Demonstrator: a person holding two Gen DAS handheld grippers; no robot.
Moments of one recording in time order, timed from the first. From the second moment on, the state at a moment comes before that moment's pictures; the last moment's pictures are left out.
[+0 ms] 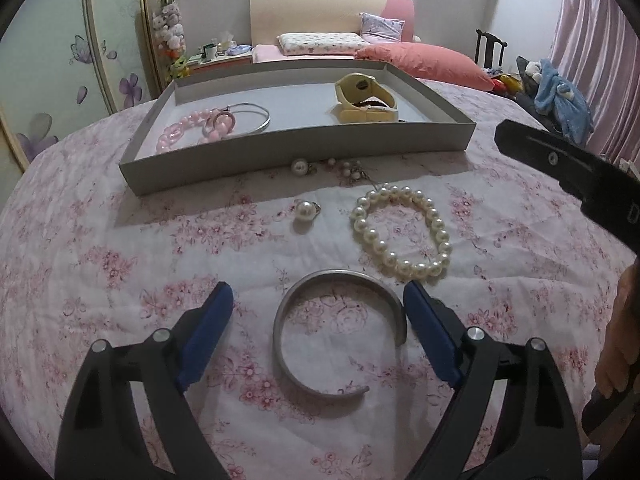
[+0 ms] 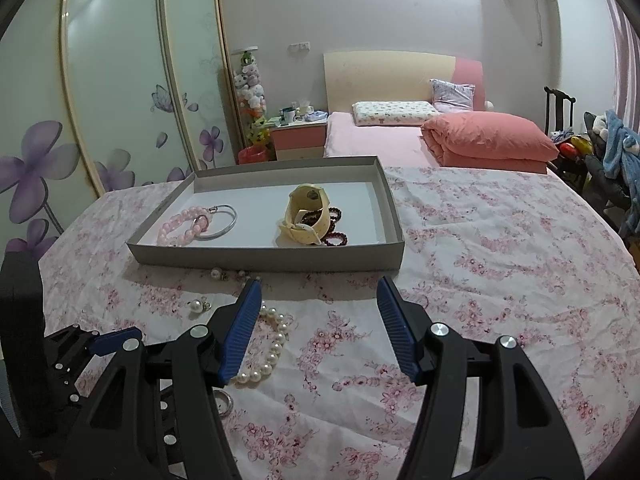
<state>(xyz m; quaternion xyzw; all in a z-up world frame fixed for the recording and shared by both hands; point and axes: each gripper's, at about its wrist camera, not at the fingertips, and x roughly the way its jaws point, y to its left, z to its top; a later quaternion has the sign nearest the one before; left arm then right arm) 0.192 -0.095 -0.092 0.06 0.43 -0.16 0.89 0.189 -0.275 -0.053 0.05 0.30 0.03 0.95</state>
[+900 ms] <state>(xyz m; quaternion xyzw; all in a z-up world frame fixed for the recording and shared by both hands) 0.195 0.010 -0.088 0.05 0.44 -0.06 0.90 0.159 -0.223 -0.091 0.00 0.40 0.14 0.91</state>
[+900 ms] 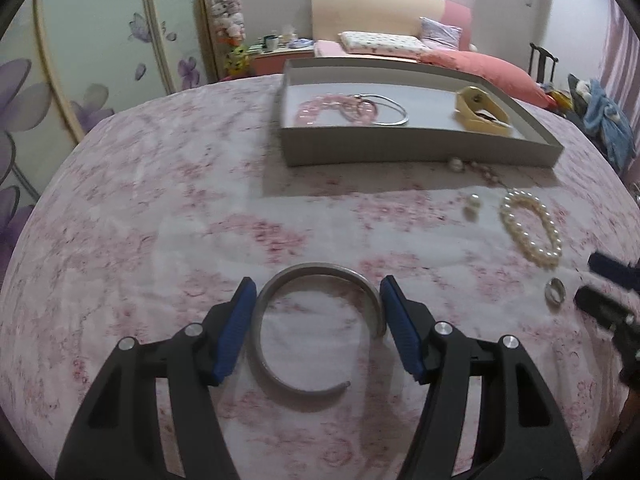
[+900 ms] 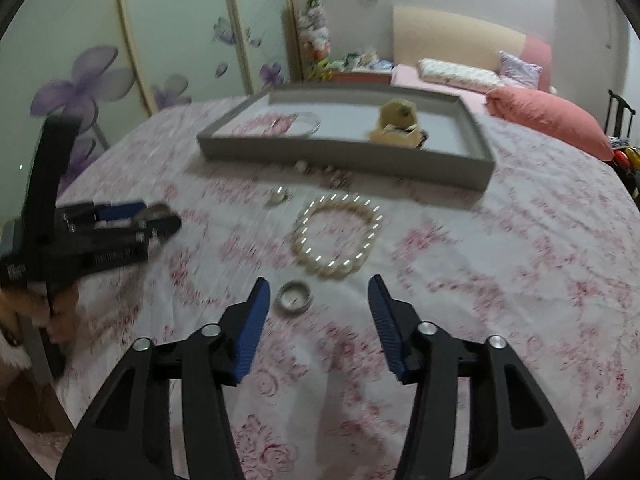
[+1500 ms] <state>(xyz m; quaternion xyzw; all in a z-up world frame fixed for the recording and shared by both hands) 0.196 0.014 -0.085 0.03 0.44 -0.06 0.90 0.168 -0.205 -0.100 -0.04 0.42 0.13 0.90</state>
